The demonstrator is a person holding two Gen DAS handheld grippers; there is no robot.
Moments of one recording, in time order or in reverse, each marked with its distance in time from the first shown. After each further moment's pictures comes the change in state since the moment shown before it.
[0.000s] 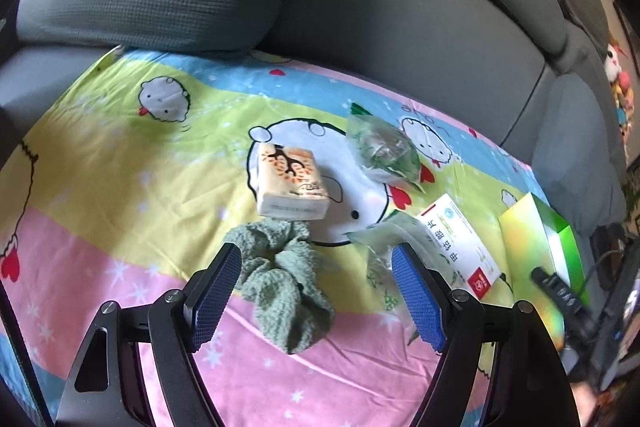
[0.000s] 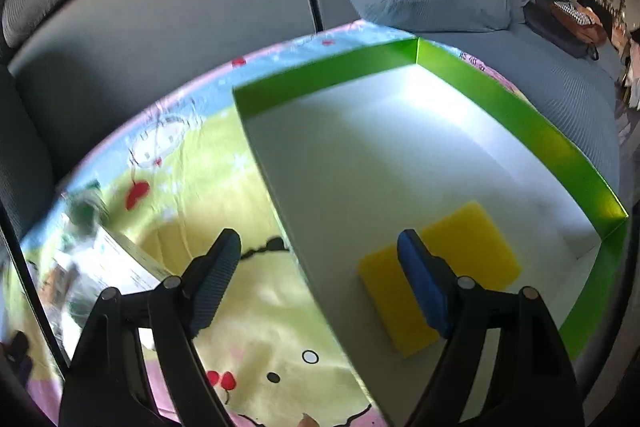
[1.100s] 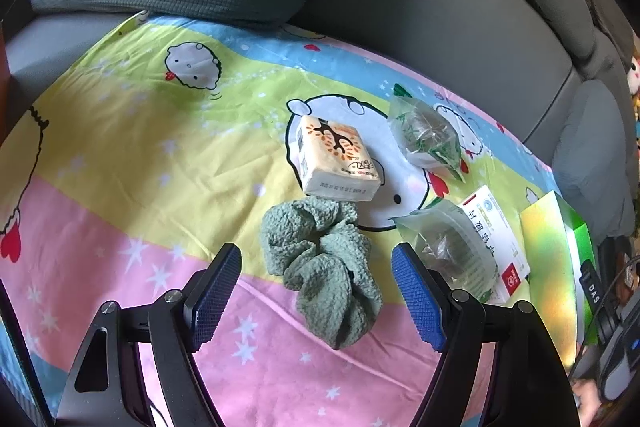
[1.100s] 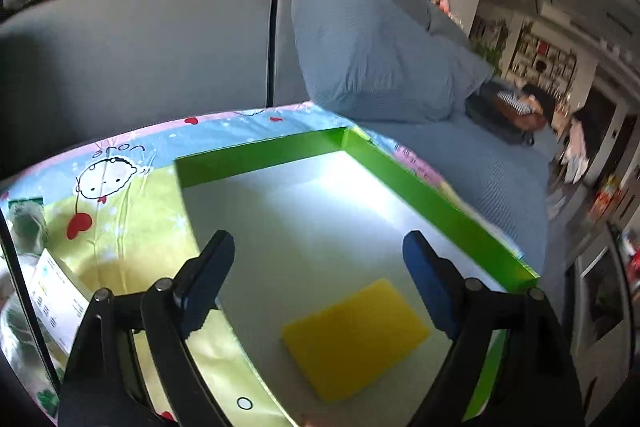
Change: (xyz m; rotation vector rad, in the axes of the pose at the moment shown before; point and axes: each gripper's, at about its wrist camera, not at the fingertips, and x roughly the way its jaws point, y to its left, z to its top) left arm 0.011 0.027 -0.008 -0.063 0.066 0.048; right arm -0.035 0.013 -0.003 -0.145 -0.298 -0.277
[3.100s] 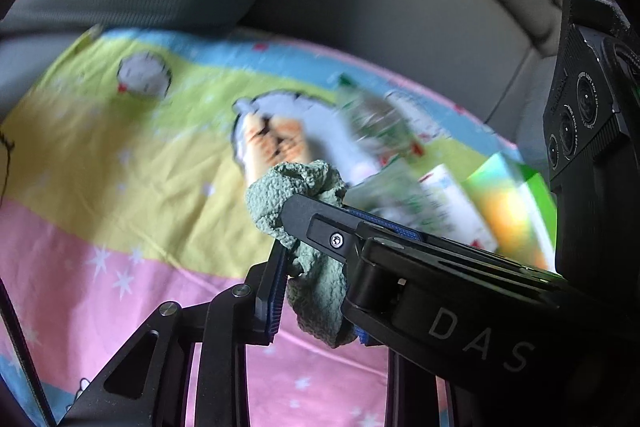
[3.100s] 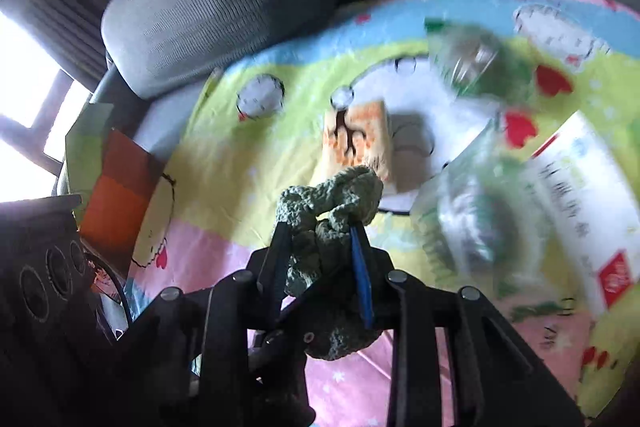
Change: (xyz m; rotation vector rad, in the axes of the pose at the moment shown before) left arm -0.014 -0.021 -0.010 0.121 -0.022 -0.139; right arm -0.059 0.185 -0.017 -0.276 0.556 1.190
